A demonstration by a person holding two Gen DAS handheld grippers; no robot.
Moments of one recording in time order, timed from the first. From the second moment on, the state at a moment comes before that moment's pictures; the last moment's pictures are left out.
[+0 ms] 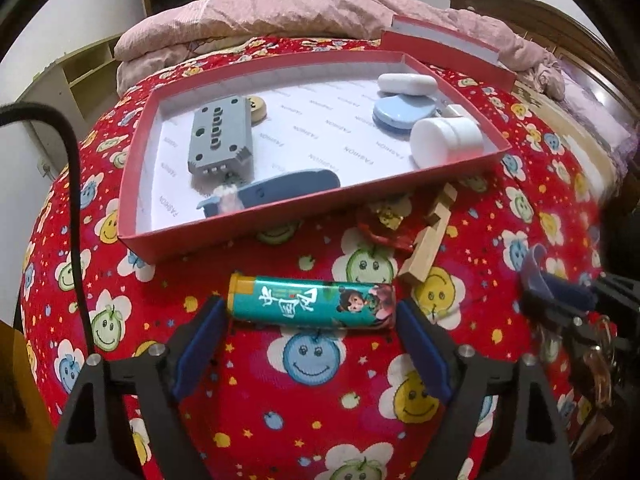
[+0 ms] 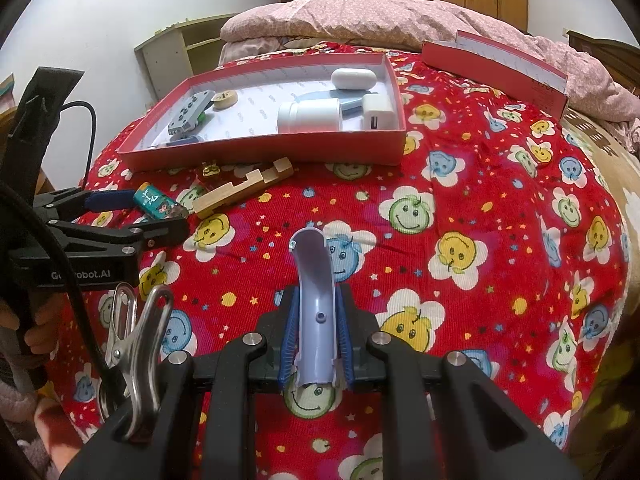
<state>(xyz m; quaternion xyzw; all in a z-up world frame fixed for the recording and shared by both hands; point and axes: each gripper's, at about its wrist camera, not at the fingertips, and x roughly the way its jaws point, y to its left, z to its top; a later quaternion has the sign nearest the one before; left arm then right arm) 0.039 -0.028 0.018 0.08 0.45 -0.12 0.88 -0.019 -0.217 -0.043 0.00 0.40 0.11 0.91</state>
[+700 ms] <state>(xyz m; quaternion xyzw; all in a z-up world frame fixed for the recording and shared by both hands) 0.023 -0.004 0.048 0.02 0.44 -0.13 0.89 -0.019 -0.209 -0.038 -0.01 0.39 0.12 0.91</state>
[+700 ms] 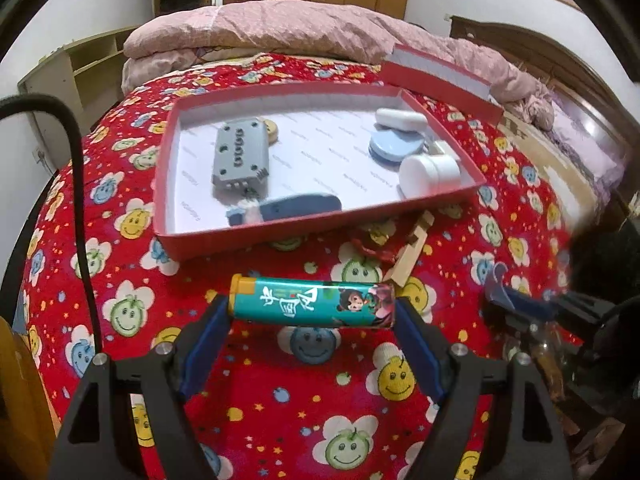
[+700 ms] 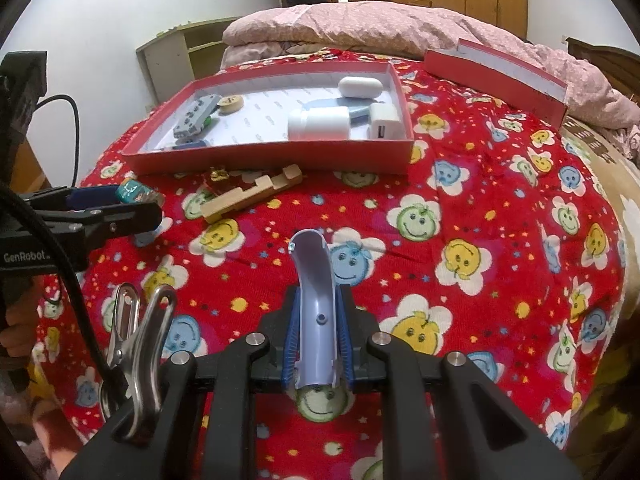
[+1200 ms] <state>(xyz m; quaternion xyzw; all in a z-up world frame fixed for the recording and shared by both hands) 0.037 0.023 0.075 -0.02 0.42 -0.11 0.90 -0.012 -0.204 -0.019 -0.01 0.38 0.13 0.91</state>
